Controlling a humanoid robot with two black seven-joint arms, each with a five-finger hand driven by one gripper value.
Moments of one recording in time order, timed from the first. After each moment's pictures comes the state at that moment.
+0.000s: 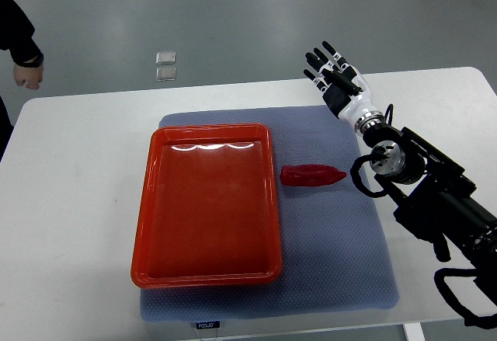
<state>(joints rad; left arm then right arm) -0.13 0.00 0.06 -0.15 0.12 0.02 0.01 0.71 0.00 1.01 0.64 -0.23 0.14 0.26</state>
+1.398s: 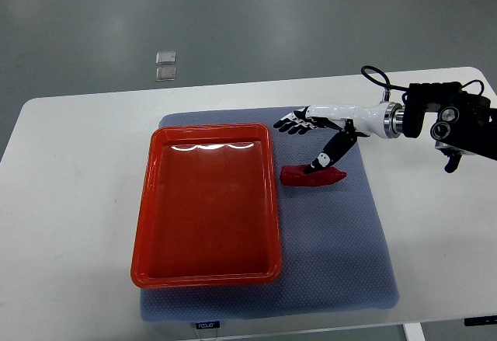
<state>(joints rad) -0.13 0.00 0.06 -0.16 0.12 0.02 0.01 1.05 -0.56 0.11 1.16 -0.89 0.27 0.18</state>
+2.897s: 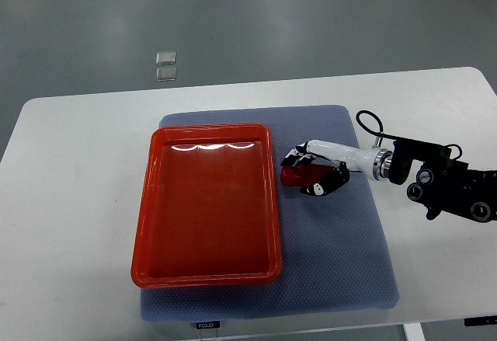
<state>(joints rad) -0.13 0.00 0.06 -0.15 0.12 0.02 0.01 0.87 -0.46 0.09 1.07 -1.09 0.00 0.23</state>
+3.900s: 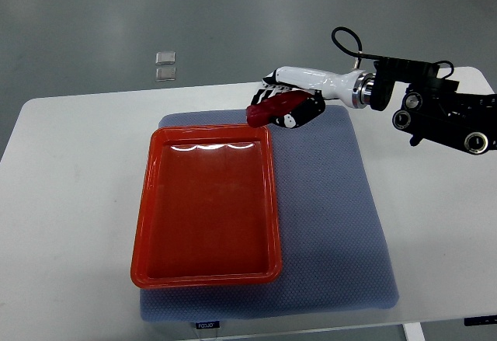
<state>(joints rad) -0.13 0.00 0.06 -0.15 0.12 0.02 0.01 1.21 -0.40 0.05 1.09 -1.04 0.07 0.22</state>
